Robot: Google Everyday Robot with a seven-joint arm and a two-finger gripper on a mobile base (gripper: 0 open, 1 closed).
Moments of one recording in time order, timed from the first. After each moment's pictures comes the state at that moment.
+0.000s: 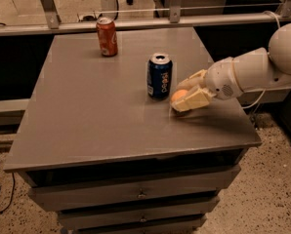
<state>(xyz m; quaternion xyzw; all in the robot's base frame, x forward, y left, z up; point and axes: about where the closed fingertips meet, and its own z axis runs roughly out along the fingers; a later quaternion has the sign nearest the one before) 0.563 -0.120 0.854 -0.53 0.72 0.23 0.39</state>
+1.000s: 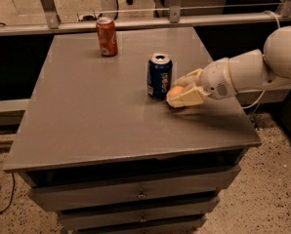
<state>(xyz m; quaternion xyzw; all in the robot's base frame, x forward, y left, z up) 0.570 -0.110 0.851 -0.50 0.73 0.25 0.39</state>
